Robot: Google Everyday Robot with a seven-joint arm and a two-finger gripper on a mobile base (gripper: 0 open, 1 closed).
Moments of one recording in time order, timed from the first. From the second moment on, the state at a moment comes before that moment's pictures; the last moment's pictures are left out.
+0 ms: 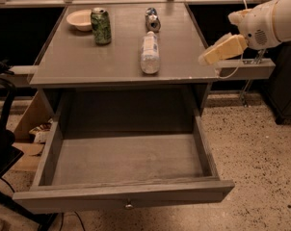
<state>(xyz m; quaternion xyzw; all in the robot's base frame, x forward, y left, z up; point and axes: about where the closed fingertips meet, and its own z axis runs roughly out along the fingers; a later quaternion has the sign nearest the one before) 0.629 -0.187 0.958 -0.45 0.76 0.12 0.46</state>
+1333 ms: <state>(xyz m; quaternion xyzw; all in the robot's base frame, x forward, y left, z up) 0.781 -0.017 0.997 -0.44 0.62 0.28 0.59</state>
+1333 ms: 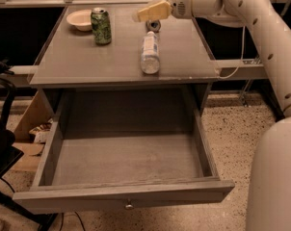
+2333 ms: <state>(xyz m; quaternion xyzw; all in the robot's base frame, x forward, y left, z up) 0.849 0.059 0.924 -0.41 0.67 0.26 0.57</state>
